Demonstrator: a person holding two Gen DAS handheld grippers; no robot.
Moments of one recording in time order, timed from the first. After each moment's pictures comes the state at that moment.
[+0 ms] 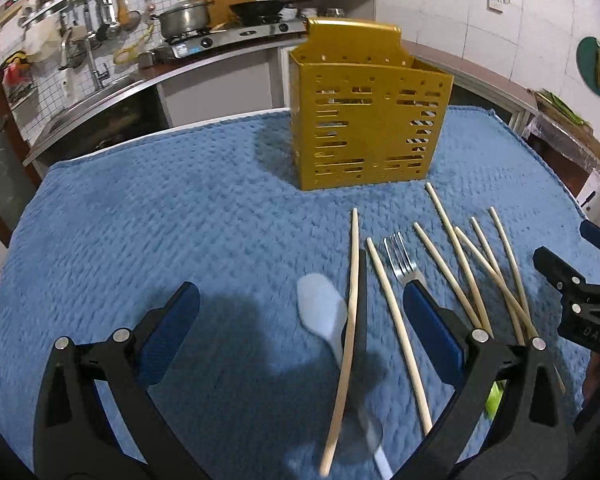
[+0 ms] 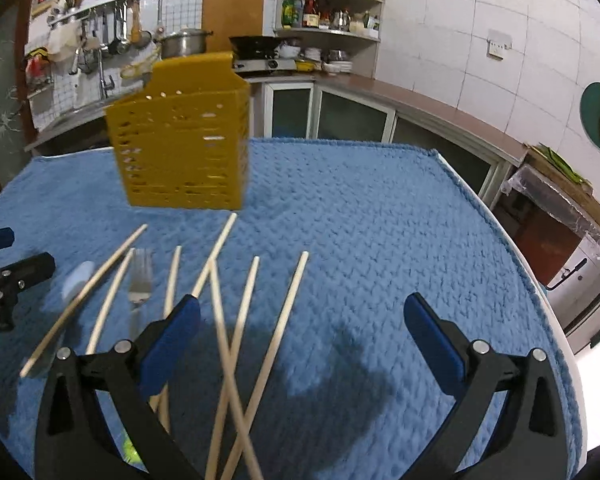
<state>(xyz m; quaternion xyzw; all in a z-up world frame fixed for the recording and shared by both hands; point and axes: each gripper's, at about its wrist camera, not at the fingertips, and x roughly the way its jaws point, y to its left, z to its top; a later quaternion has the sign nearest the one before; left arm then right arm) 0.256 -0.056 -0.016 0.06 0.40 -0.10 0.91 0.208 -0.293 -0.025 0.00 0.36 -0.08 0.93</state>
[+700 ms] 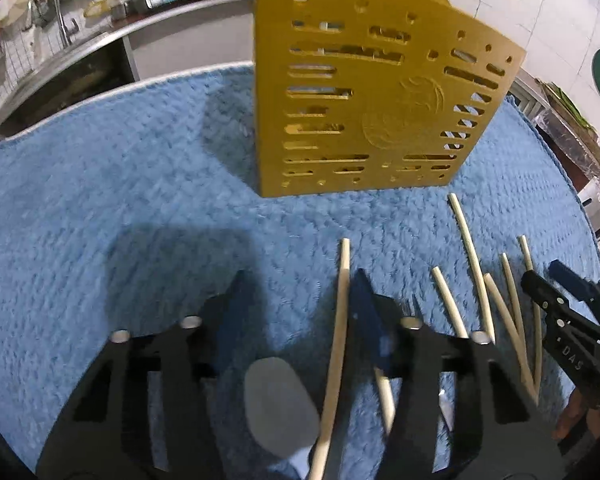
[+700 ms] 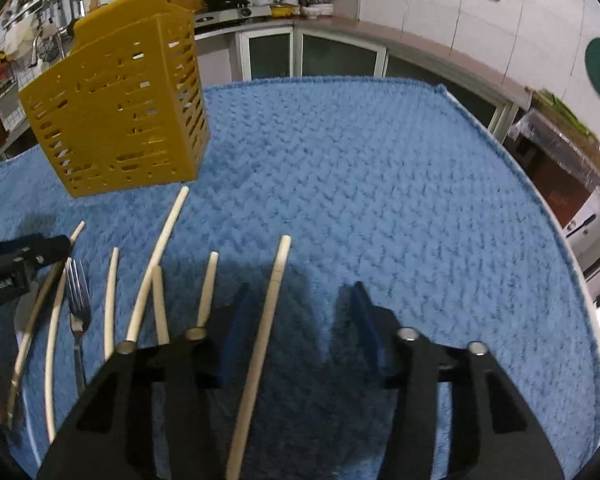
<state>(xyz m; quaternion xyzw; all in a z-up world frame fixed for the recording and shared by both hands) 0.345 -0.089 -0.061 0.03 0.49 -0.12 0.86 0.270 -0.315 -0.067 0.05 0.45 -0.10 0.89</state>
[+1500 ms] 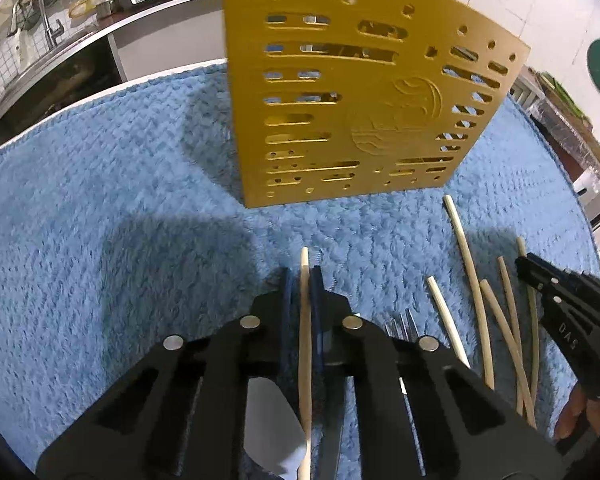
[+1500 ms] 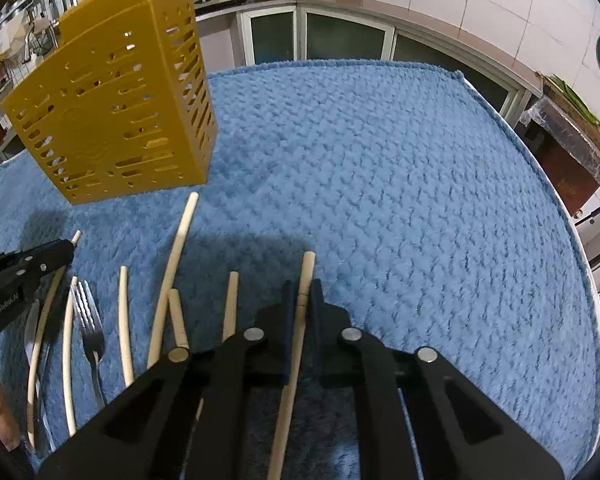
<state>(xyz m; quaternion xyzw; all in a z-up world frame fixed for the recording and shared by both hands) 0.361 -0.096 -0.058 0.03 0.50 -0.14 0.85 0.297 -0.311 -0.068 0.07 0.48 -0.09 0.87</state>
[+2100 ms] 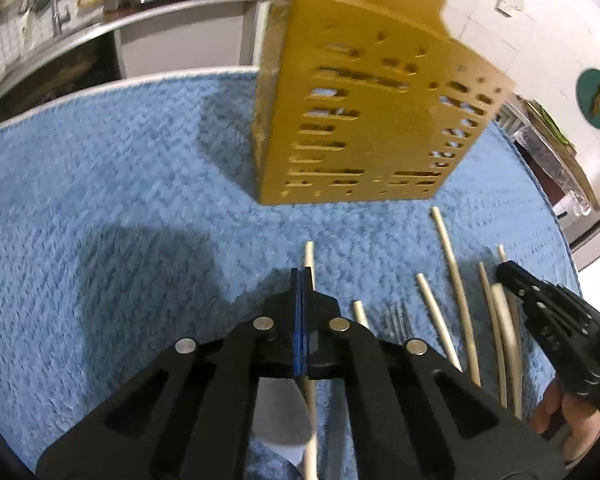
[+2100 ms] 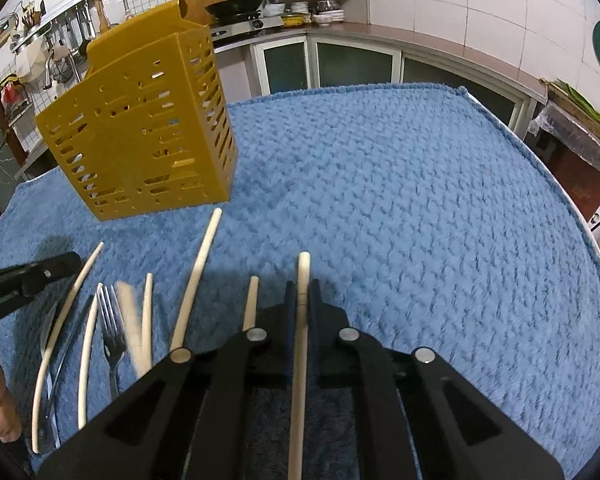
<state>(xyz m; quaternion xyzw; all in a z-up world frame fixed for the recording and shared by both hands) 0.345 -0.067 -0.051 -0.01 0.47 -0.16 0.87 0.275 -0.308 -0.067 0.10 0.43 -0.06 0.90</state>
